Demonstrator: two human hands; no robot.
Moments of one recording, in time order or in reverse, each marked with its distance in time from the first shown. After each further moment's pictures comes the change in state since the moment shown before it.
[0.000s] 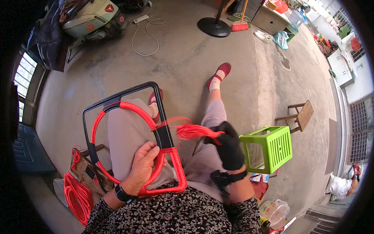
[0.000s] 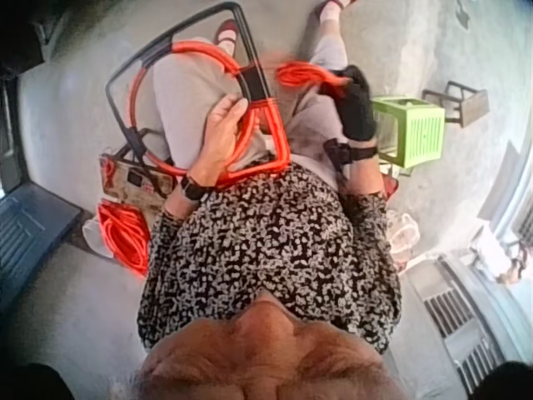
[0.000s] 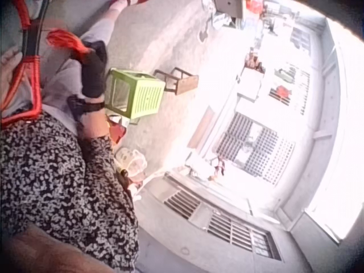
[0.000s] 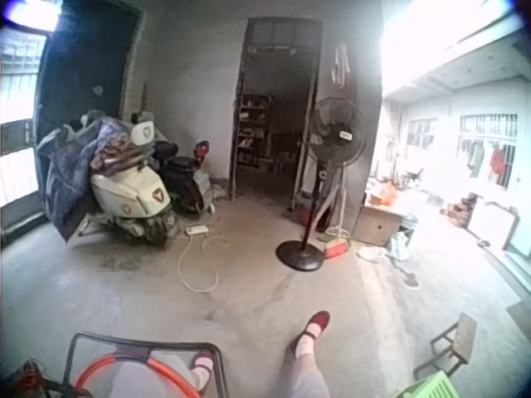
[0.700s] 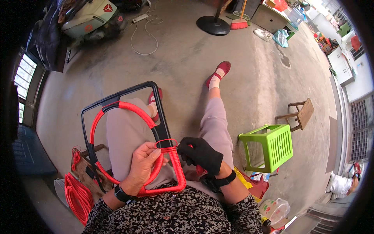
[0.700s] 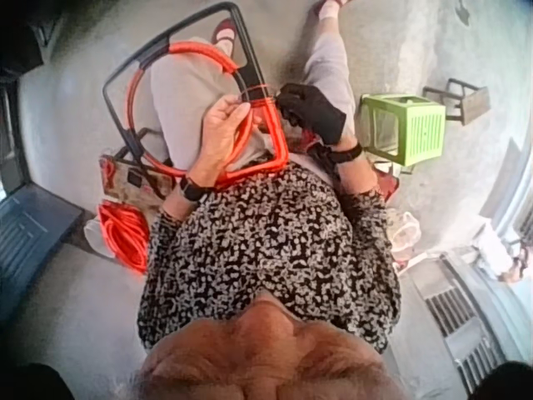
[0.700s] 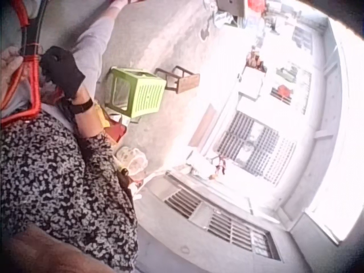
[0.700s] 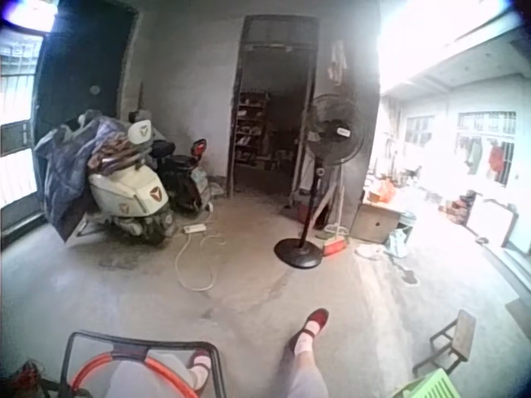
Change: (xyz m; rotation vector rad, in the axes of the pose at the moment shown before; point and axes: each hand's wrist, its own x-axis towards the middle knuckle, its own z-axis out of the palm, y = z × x) left_hand -0.001 0.001 0.009 0.067 -0.009 0.048; right_hand 0.001 0.002 0.059 -0.586 -0.183 0.628
